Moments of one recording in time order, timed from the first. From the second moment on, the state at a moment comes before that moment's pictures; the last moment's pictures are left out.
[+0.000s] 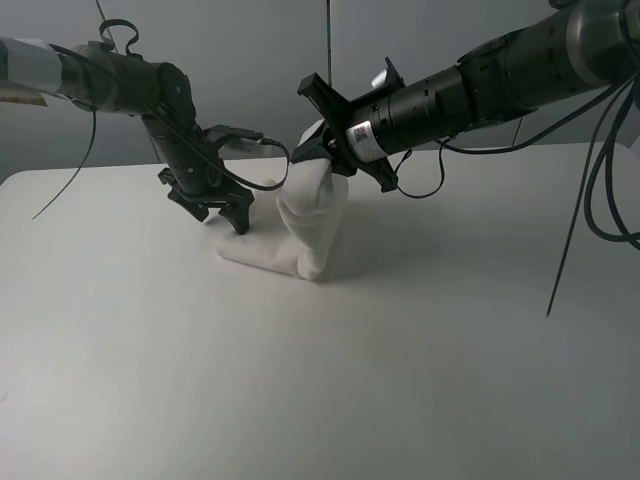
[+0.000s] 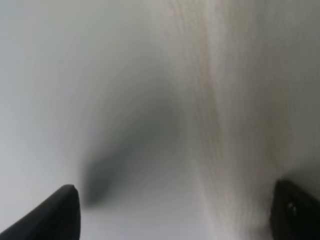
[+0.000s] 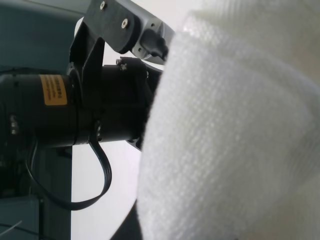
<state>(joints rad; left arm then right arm) -0.58 2.36 -1.77 -0.09 0.91 0.24 0.42 1.96 -1.19 1.50 0.62 -0.62</state>
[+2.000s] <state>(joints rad) -0.42 2.03 -1.77 -0.02 1.06 0.28 0.45 1.77 -1.21 0.84 0.51 -0.64</state>
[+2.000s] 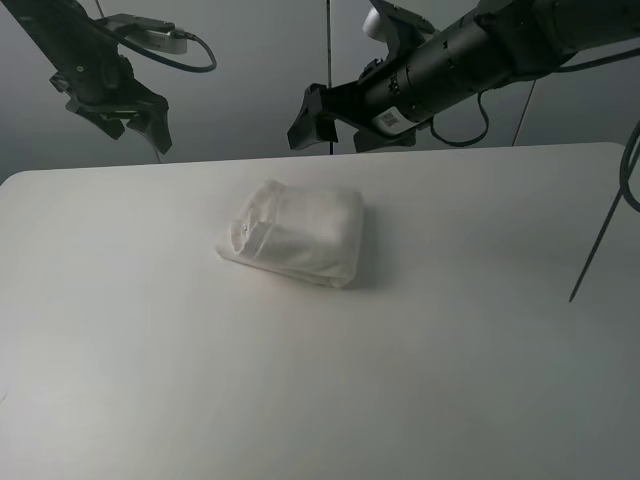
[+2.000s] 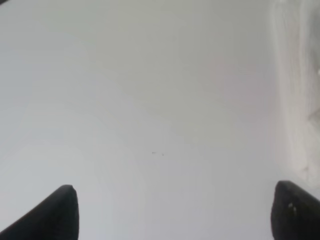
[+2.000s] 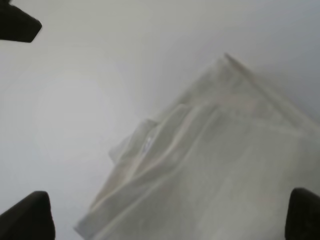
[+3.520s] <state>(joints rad) -0.30 0.60 -0.84 0.09 1.12 -0.10 0.45 0.65 -0.79 -0.12 1.07 0.00</state>
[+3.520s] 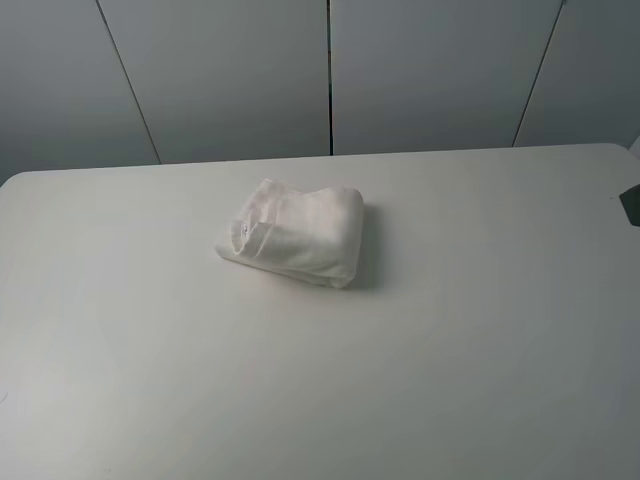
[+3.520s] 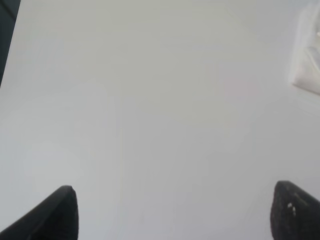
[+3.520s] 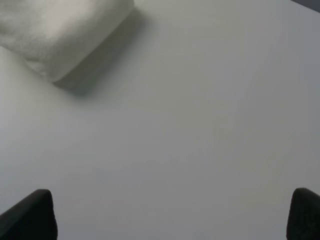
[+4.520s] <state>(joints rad) -0.30 0.00 -0.61 0.00 1.19 -0.05 0.45 0.00 -0.55 0.07 1.20 -0.08</state>
